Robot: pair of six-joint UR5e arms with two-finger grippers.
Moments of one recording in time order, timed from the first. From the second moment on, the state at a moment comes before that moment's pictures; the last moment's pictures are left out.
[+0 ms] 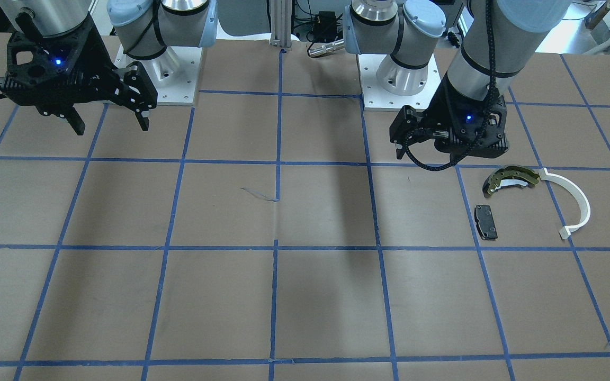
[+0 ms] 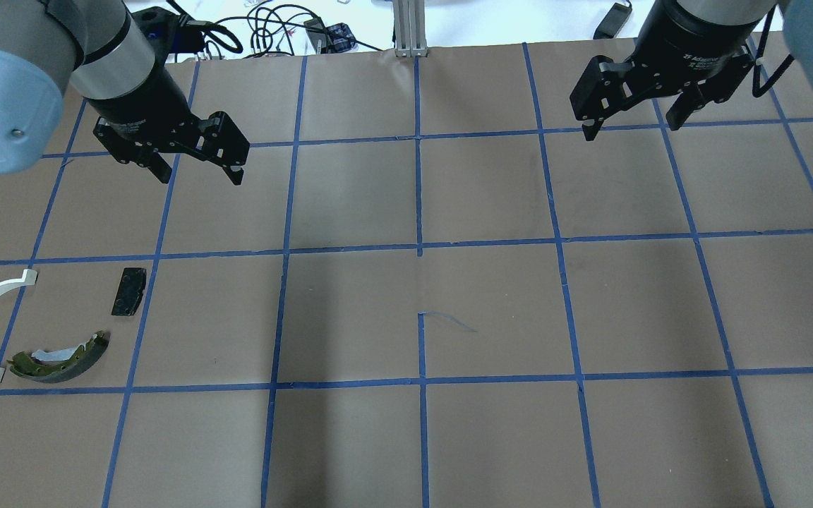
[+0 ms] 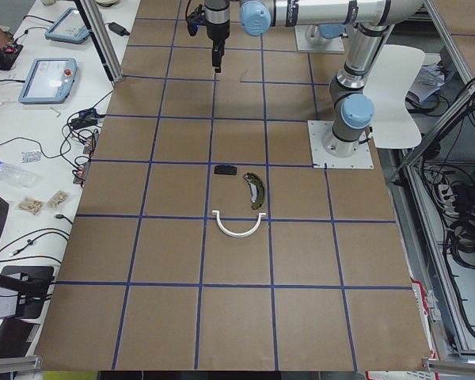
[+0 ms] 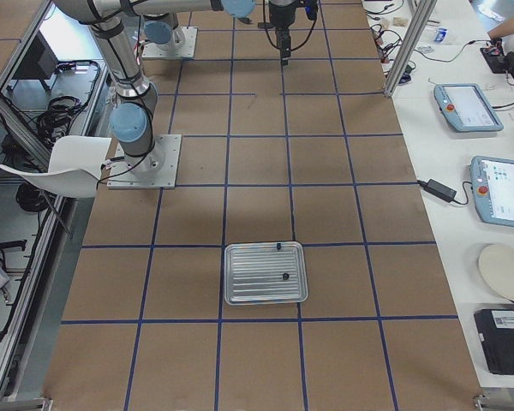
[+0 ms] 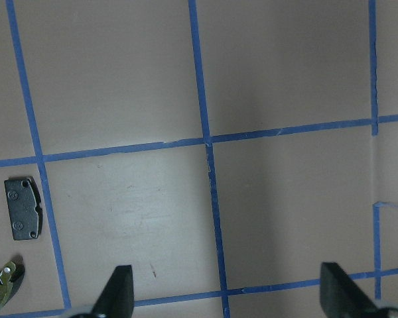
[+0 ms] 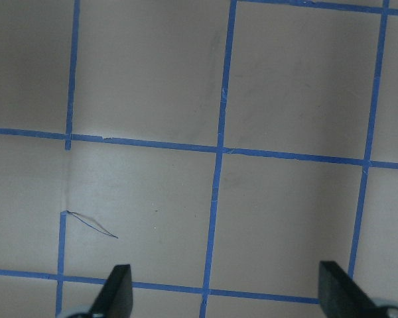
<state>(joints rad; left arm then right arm) -1.54 -1.60 -1.60 -1.51 1.55 0.13 1.57 -1.58 1.51 -1.58 -1.55 -0.10</state>
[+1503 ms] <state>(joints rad) -1.53 -1.60 -1.61 -1.51 1.55 0.13 0.97 -1.43 1.52 -1.66 -1.59 -0.76</state>
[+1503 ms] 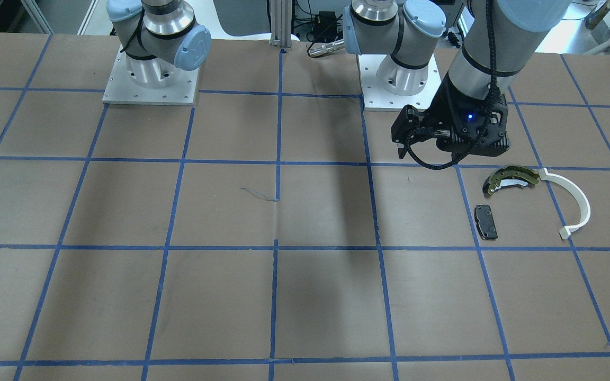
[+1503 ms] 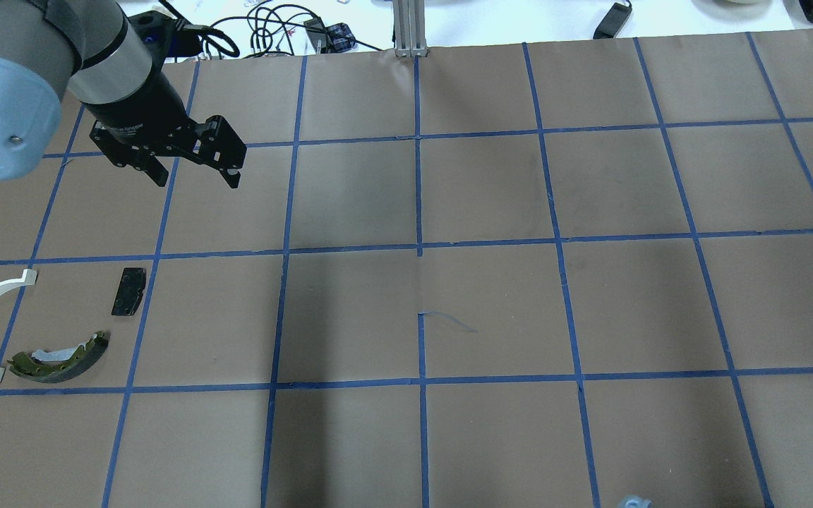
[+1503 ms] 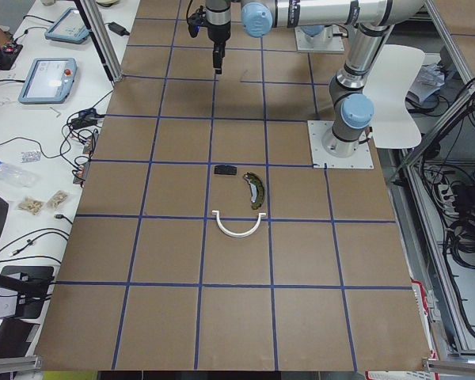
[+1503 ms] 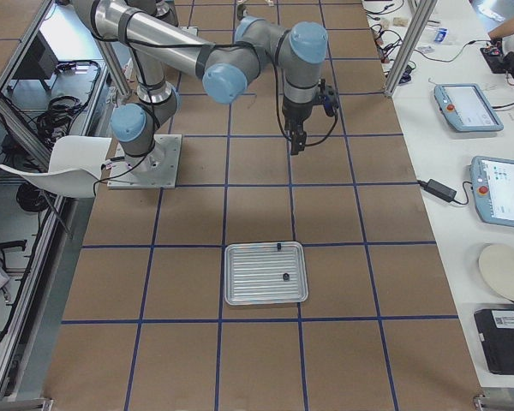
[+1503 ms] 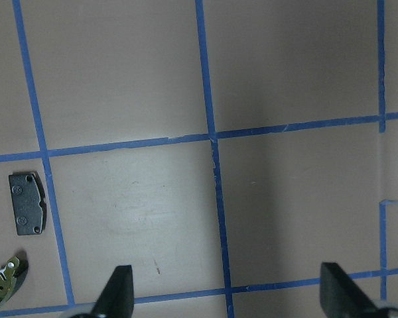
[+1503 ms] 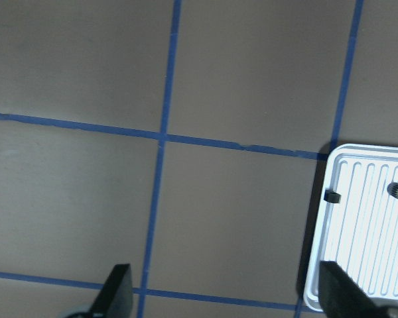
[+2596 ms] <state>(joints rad) -1.53 -1.60 -1.61 -1.51 1.55 0.13 0.70 -1.01 1.51 -2.10 -1.64 -1.01</state>
